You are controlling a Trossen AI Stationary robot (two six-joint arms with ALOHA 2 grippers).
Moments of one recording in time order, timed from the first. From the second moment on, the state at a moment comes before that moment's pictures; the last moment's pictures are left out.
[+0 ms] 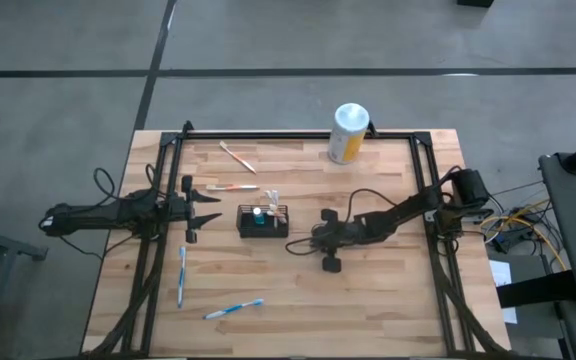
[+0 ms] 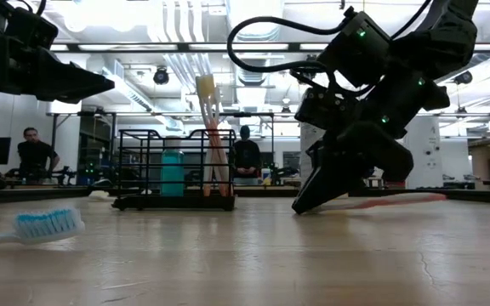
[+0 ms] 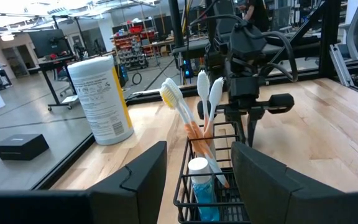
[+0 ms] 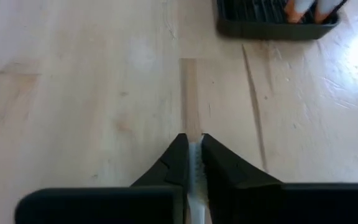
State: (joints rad) left arm 0.01 0.07 0.04 -0.06 -0.13 0.18; right arm 0.14 1.81 0.71 0.27 0.13 0.12
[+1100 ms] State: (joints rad) left arm 0.01 0.07 0.04 -0.06 -0.13 0.18; right arm 0.02 1.60 0.70 1.27 0.02 0.07
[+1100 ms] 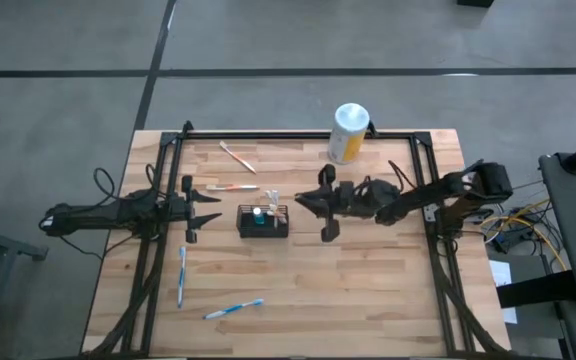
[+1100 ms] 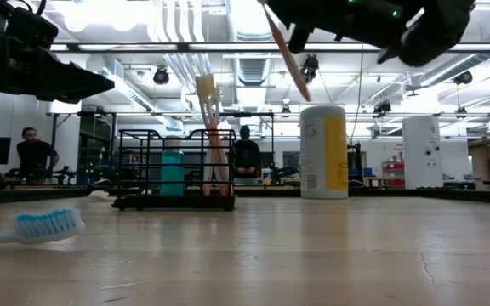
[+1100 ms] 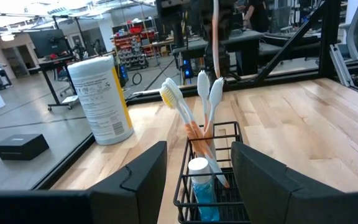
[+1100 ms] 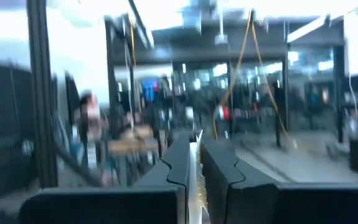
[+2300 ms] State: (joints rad) left arm 0.01 0.07 0.04 -0.06 -0.13 0.18; right arm -0.08 2.10 1.12 1.57 -0.03 0.27
